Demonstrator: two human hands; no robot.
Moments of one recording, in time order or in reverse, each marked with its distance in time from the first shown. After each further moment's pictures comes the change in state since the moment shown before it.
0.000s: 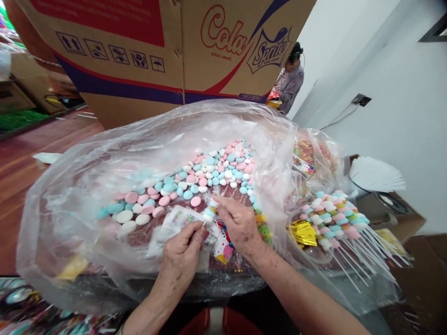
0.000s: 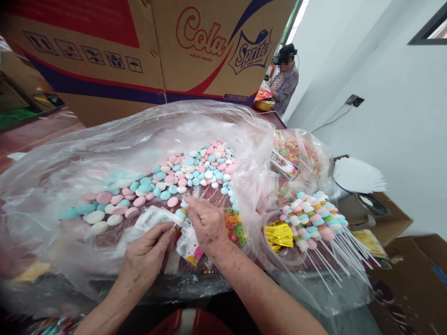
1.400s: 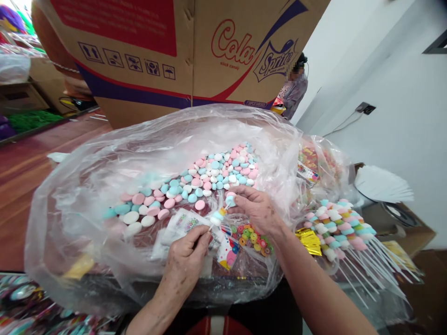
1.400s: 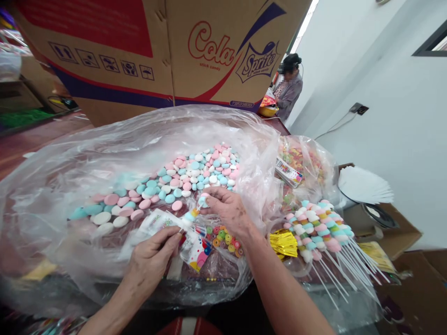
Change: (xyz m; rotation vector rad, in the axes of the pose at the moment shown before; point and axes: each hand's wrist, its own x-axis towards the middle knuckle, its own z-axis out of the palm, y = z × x) left_hand -0.001 0.003 -0.001 0.001 -0.028 -0.041; right_hand 0.040 -0.002 -0.035 0.684 -0.130 0.587
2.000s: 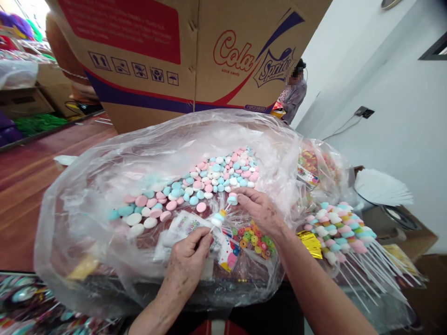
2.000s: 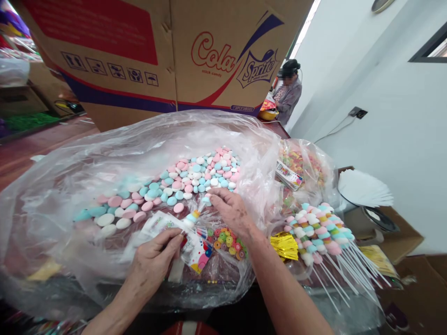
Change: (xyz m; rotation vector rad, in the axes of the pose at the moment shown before) left_hand 0.001 0.005 -0.002 -0.006 -0.003 0.013; right_hand 0.003 -0.004 -0.006 -0.205 0.020 -0.037
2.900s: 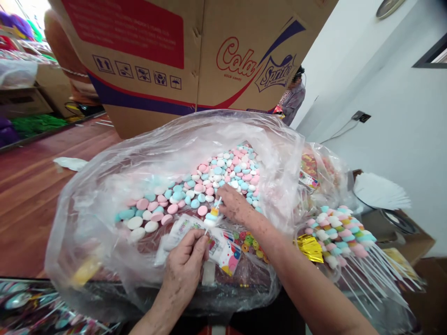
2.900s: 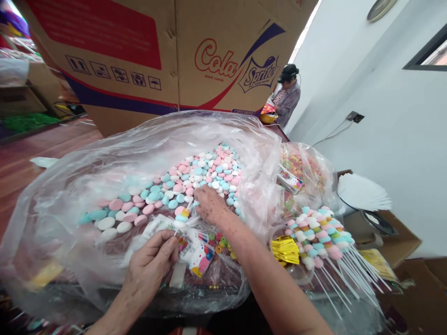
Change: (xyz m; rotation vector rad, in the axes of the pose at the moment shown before) left_hand -0.005 -0.005 0.000 -0.268 -0.004 -0.091; right_hand 0.057 0.022 0.028 -1.167 -0.239 -0.317
